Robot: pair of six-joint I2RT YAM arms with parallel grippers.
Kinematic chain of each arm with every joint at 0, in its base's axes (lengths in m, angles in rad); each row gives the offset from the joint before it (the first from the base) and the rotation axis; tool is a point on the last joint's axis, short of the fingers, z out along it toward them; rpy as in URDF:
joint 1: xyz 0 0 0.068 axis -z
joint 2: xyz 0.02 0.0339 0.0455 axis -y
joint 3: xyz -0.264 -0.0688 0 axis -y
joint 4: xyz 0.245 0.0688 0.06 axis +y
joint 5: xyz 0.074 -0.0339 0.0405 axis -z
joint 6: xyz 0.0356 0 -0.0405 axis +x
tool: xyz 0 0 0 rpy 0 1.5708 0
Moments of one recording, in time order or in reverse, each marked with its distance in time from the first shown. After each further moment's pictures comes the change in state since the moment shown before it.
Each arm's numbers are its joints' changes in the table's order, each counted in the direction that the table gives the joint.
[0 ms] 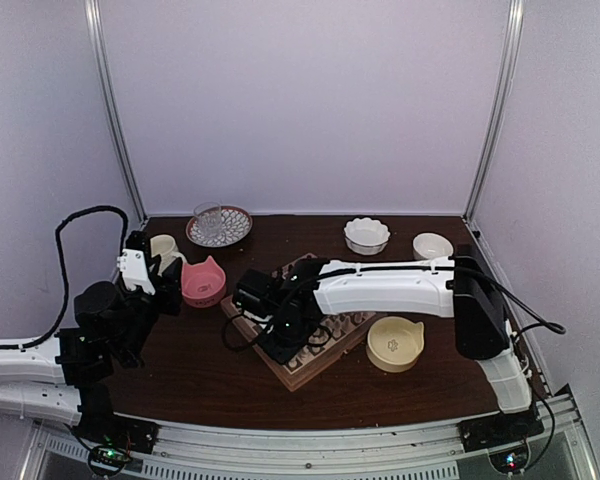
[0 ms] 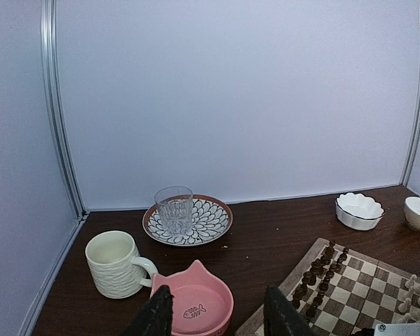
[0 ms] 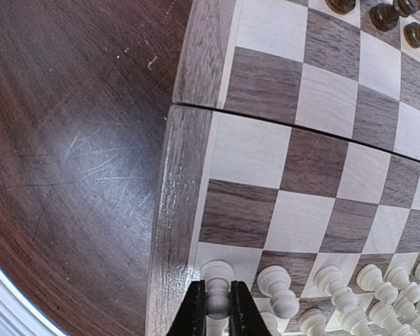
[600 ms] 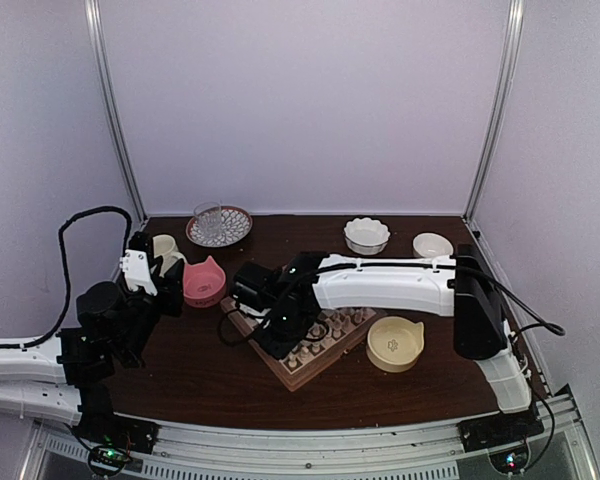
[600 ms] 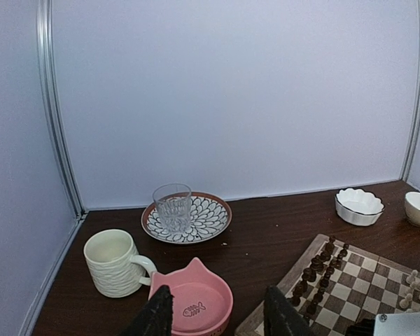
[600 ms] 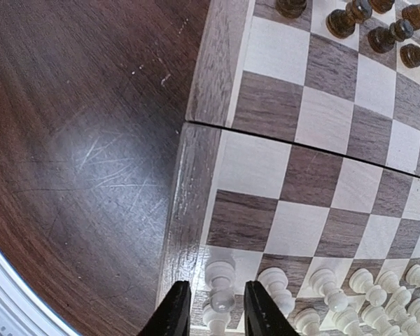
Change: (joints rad) left arm 0.000 -0.013 0.000 0.004 0.007 0.000; right arm 0.004 -0.015 0.059 0.031 -0.011 -0.018
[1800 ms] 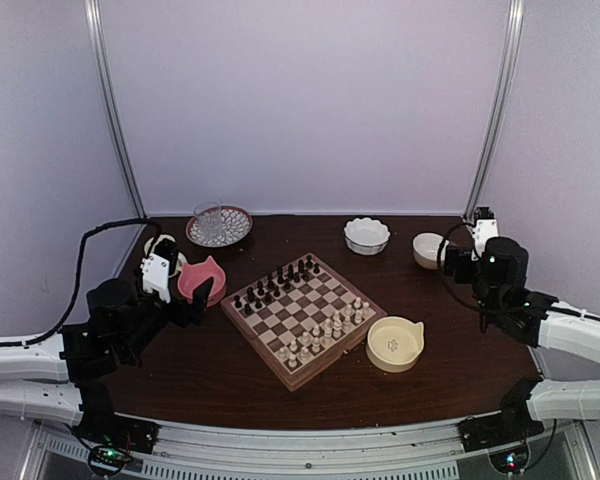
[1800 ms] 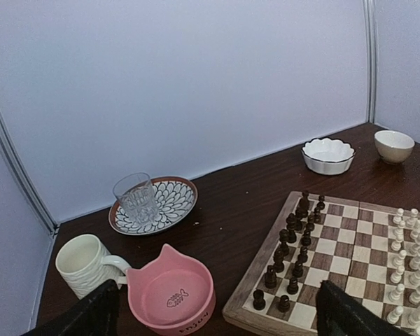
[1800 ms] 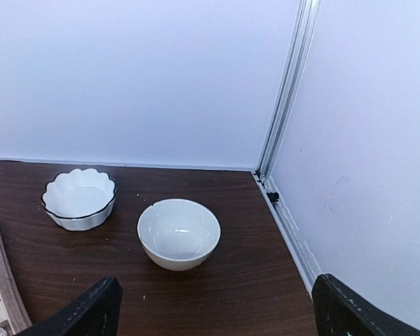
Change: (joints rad) left arm -0.053 -0.027 0.014 0.119 0.239 0.084; right arm 0.634 1.320 -1.452 -1.194 0.585 -0.267
